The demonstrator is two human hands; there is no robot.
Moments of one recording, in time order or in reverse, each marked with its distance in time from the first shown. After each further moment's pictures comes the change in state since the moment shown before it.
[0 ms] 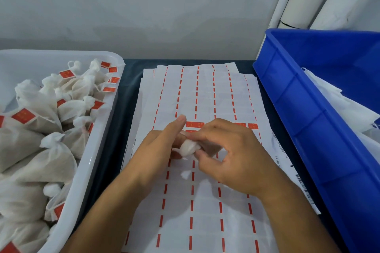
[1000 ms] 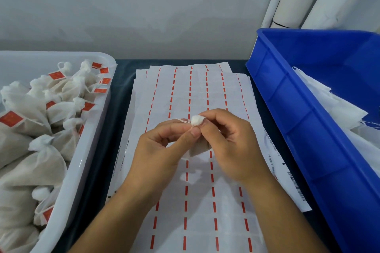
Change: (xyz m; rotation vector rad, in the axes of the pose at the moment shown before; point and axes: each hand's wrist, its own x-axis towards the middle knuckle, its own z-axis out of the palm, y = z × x) left_hand -0.004 0.001 0.022 -0.365 0.104 0.298; right_hand 0.010 -0.012 0.000 0.492 0.283 0.219
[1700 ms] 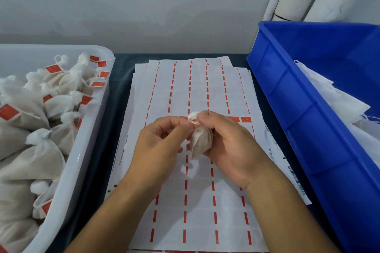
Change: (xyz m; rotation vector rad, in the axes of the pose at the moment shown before) left_hand 0.003 -0.005 0.003 0.126 0.079 -0.072; right_hand 0.001 0.007 0.001 0.635 -0.193 0.505
